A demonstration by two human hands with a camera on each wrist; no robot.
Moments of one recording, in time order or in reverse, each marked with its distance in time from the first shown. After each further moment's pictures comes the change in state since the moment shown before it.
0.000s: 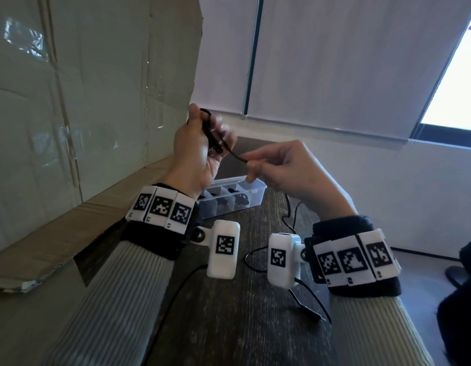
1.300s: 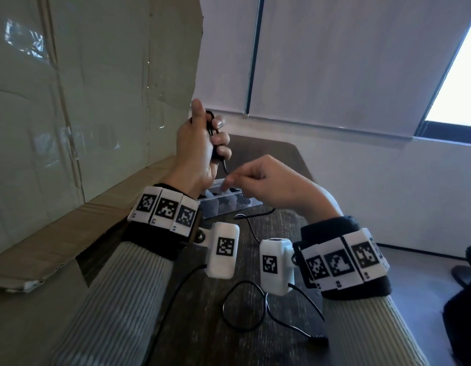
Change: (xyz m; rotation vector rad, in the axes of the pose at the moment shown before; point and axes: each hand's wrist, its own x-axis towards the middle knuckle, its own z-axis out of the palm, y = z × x) left_hand 0.000 -0.004 0.000 0.242 0.000 0.055; right_hand -0.001 -0.006 0.018 -0.221 -0.284 -0.024
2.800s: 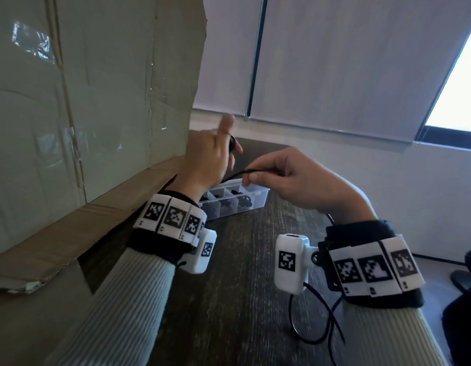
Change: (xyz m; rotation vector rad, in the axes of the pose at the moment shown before) left_hand 0.002 -0.006 -0.024 1.106 -0.164 0.360; right_hand -0.015 -0.002 -0.021 0.035 0.045 -0.126
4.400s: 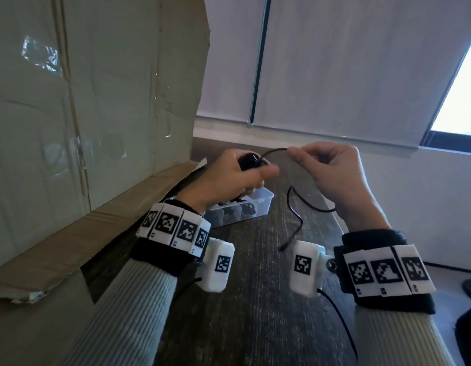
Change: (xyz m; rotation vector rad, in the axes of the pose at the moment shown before) left_hand -0.009 0.013 0.007 -0.321 -0.439 -0.062; right_hand 0.002 0.035 -0.017 0.237 0.690 0.071
